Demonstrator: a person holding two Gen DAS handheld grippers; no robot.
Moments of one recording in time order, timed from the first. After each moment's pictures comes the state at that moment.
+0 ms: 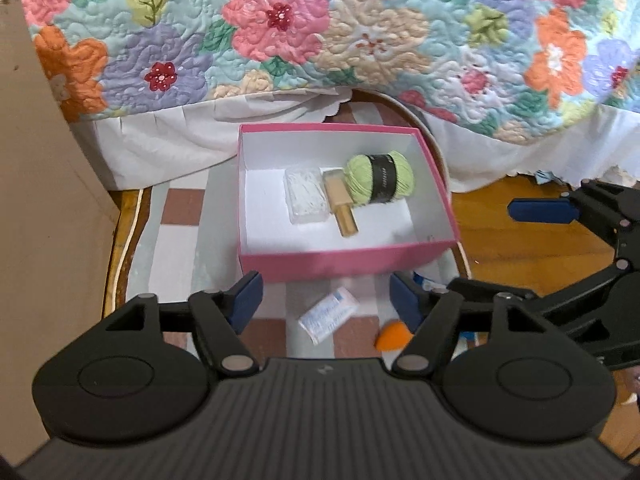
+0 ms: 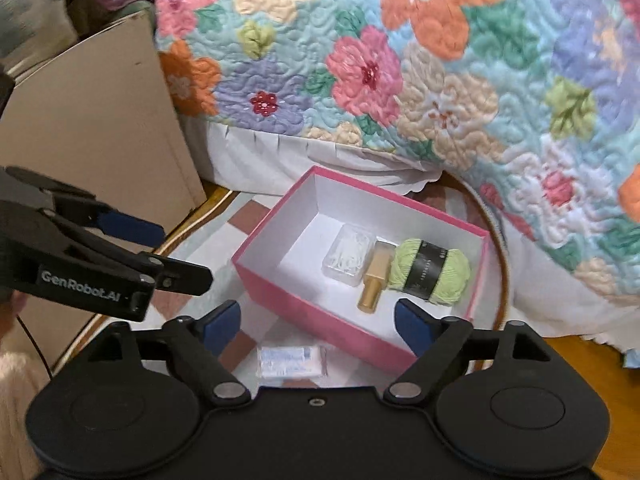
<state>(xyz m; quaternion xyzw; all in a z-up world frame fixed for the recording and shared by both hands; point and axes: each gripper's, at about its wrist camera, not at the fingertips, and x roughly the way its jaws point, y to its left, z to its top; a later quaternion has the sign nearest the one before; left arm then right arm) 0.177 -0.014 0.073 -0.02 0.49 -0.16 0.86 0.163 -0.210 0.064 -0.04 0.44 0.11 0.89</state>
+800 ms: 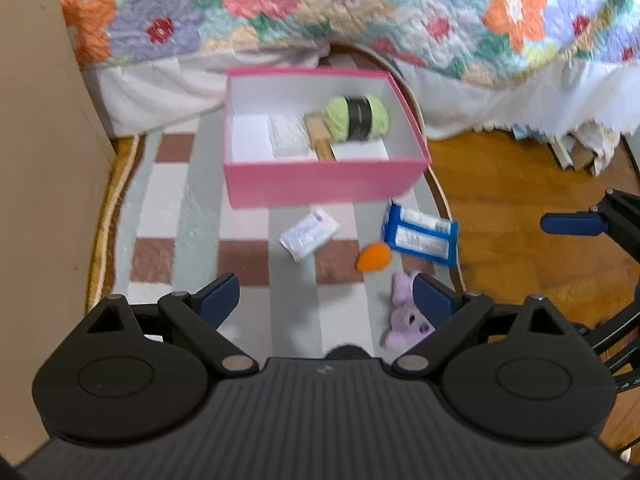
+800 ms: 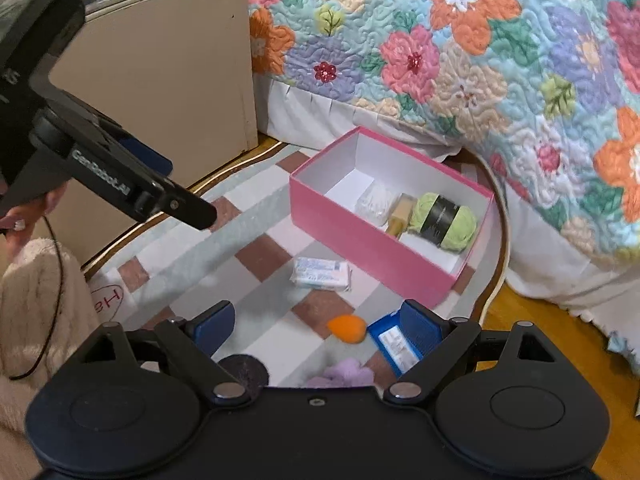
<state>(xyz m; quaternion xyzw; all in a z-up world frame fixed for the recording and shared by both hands) 0.082 -0.016 0.044 -0.01 0.51 -0.18 0.84 0.027 -0.209 0.057 -0.09 0.44 0.16 0.88</state>
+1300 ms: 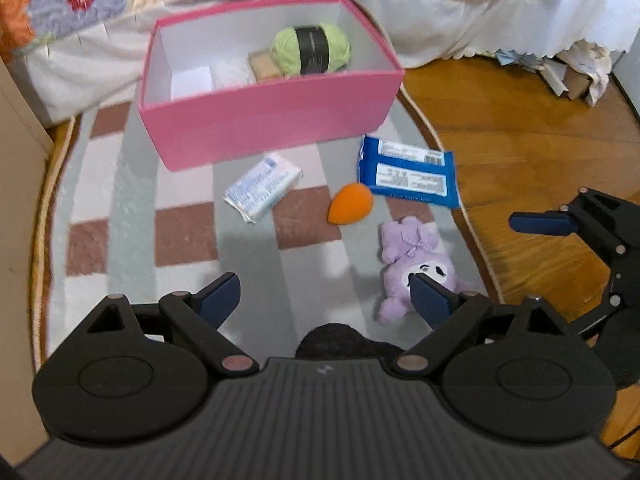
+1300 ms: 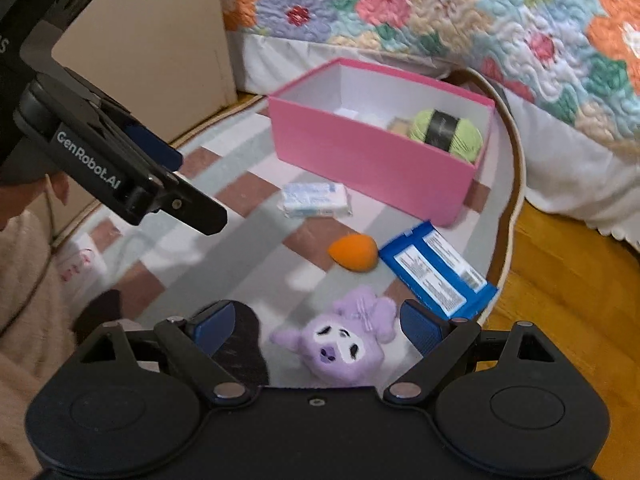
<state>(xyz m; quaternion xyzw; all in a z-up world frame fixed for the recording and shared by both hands) 0.074 -0.072 -0.054 0.04 0.53 -0.22 0.82 -0.005 -0.225 -0.065 -0.05 0.44 0.12 0.89</state>
